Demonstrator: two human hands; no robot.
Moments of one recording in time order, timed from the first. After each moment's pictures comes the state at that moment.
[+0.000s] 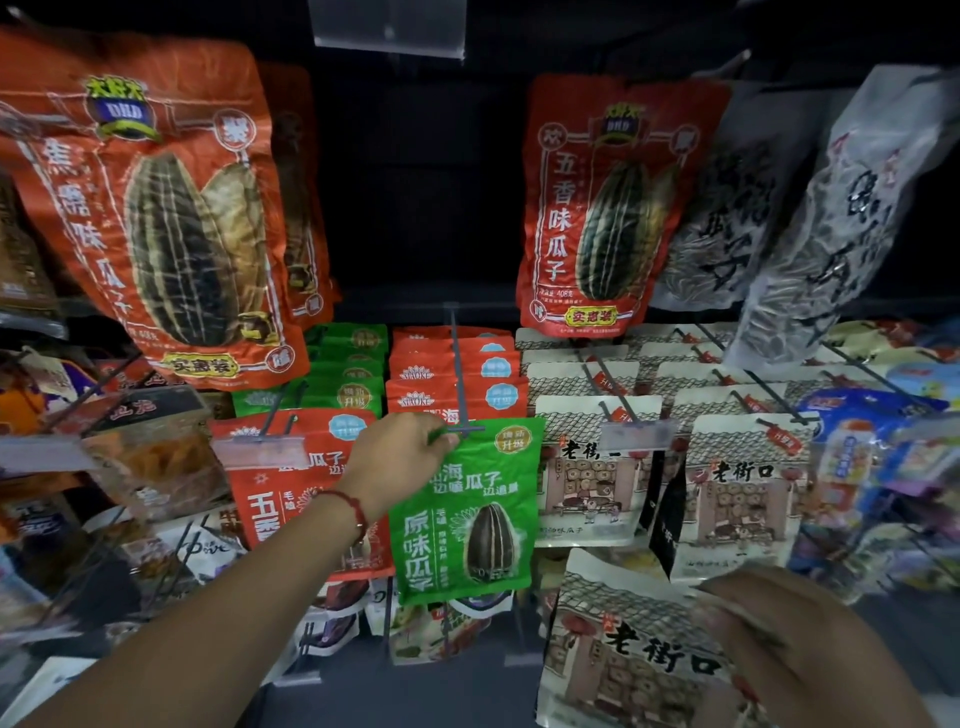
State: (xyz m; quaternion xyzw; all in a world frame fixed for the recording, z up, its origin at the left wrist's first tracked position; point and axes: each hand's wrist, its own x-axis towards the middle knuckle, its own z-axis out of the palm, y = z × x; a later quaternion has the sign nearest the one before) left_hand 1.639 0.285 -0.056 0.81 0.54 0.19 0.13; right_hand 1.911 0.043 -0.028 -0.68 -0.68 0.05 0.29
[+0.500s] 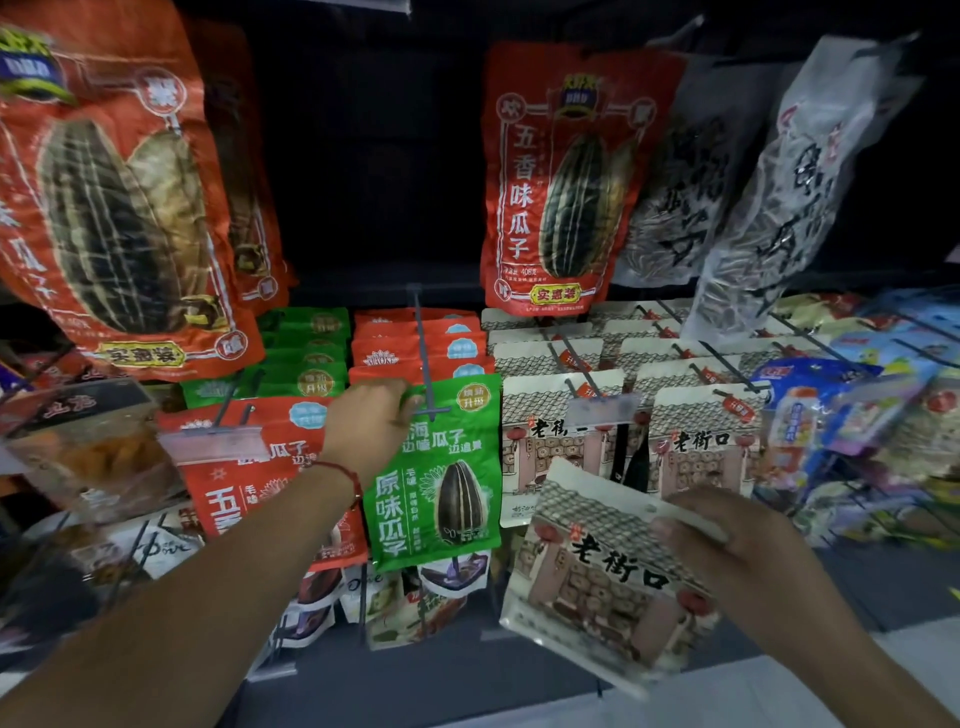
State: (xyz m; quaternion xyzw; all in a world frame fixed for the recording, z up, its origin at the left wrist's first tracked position) left_hand 1.648 0.315 -0.076 0.82 0.54 0.21 0.00; right_hand 1.916 0.061 -0.024 -0.72 -0.58 0.20 0.32
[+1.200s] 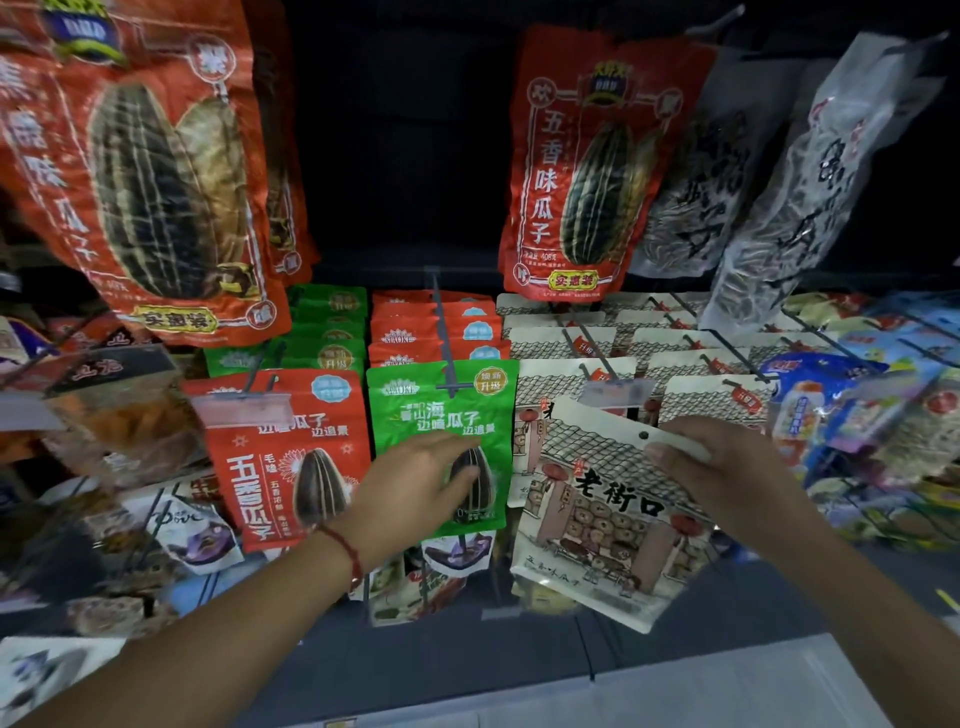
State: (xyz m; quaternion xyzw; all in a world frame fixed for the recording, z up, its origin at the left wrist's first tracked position) left_hand 1.639 0.219 -0.089 0.88 0.39 0.22 0.13; right_hand 1.919 0.103 -0.014 -0.71 -0.62 0.13 0.31
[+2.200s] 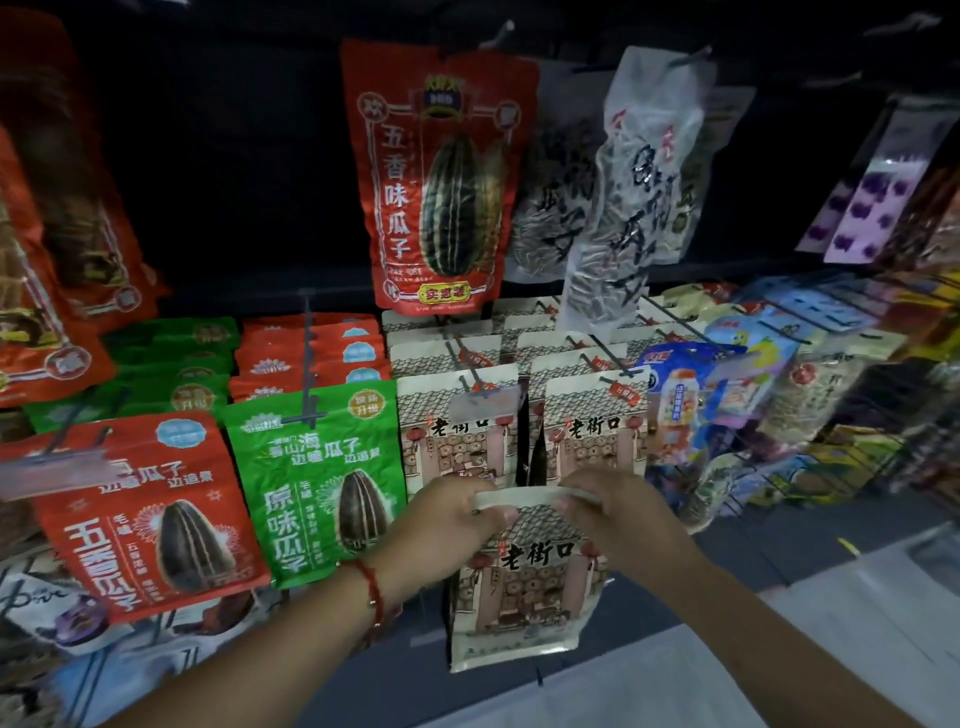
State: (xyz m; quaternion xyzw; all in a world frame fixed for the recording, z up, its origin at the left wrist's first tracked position) left_hand 1.782 0.178 -0.088 0.79 0.36 0.19 0.47; right_hand 1.989 0.087 -0.077 -0.70 -0.67 0.10 0.24
